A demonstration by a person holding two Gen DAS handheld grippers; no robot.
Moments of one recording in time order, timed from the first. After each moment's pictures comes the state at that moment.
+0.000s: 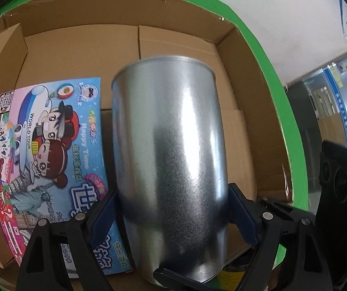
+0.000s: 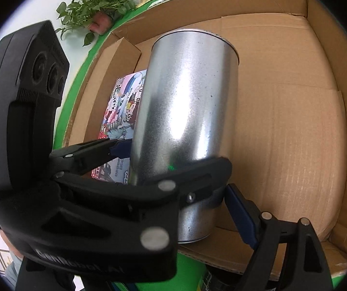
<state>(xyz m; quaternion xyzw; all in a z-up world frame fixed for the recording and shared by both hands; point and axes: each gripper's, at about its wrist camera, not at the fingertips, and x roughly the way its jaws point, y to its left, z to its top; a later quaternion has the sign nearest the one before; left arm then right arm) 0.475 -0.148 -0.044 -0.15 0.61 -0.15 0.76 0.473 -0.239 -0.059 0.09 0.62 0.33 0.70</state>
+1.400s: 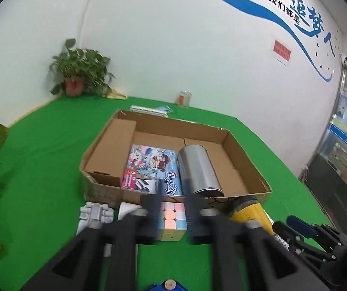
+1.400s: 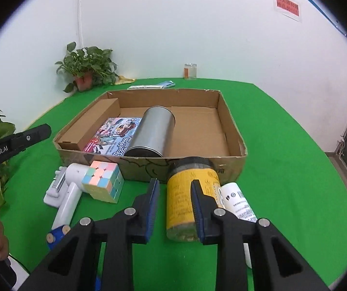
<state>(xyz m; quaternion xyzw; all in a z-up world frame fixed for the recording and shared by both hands) 0.146 -0.100 0.085 -0.11 0.26 0.02 0.96 0.223 -0.311 0.029 -0.02 0.33 0.15 0.93</state>
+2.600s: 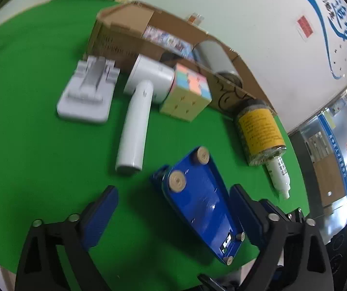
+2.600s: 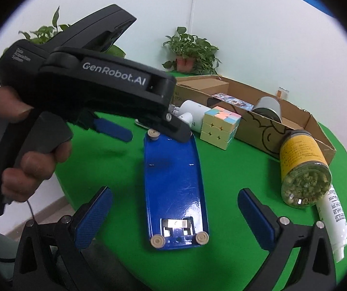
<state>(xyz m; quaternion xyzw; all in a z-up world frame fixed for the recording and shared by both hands) 0.100 -0.071 -0.063 -0.26 0.47 -0.07 0.84 0.097 -0.233 -0.060 -0.17 0.25 0.37 0.88</state>
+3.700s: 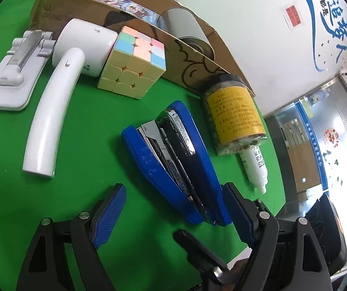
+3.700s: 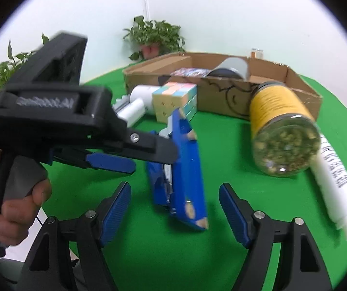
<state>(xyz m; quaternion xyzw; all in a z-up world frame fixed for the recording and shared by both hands) 0.150 -0.117 -0.081 -0.28 0.50 -0.16 0.80 0.161 -0.267 -0.070 -0.06 0.35 0.32 0.88</state>
